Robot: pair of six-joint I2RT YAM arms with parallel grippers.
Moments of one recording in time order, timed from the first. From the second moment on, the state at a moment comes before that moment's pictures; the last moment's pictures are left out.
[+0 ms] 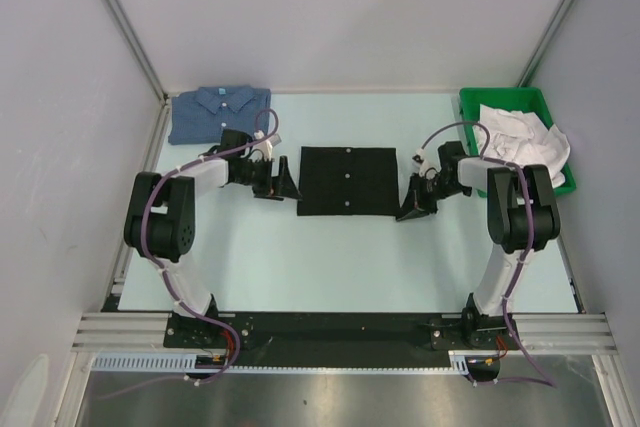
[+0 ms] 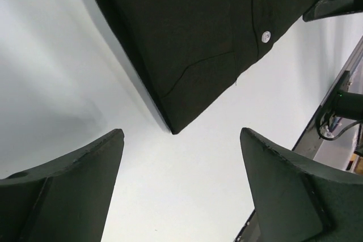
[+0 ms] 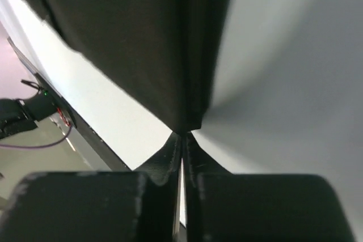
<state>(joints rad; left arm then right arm) -0.15 1.83 1.08 -0.33 0.80 -0.09 0.09 1.88 1.05 -0.52 -0.76 0.15</state>
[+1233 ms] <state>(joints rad) 0.04 1.75 1.06 -0.24 0.74 -0.13 0.73 1.89 1.40 -0.54 -0.32 -0.31</state>
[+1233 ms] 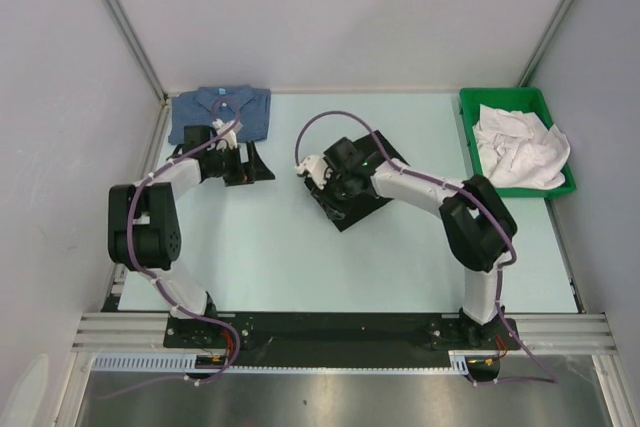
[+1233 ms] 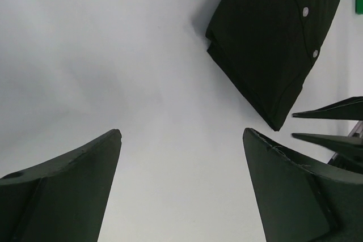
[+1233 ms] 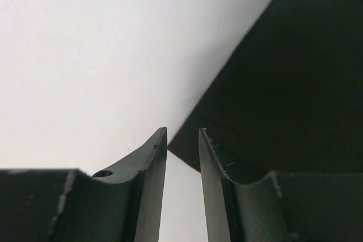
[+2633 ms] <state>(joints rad) -0.35 1.97 1.00 0.15 0.84 -0.60 0.50 1.72 1.26 -1.07 -0.60 -0.77</state>
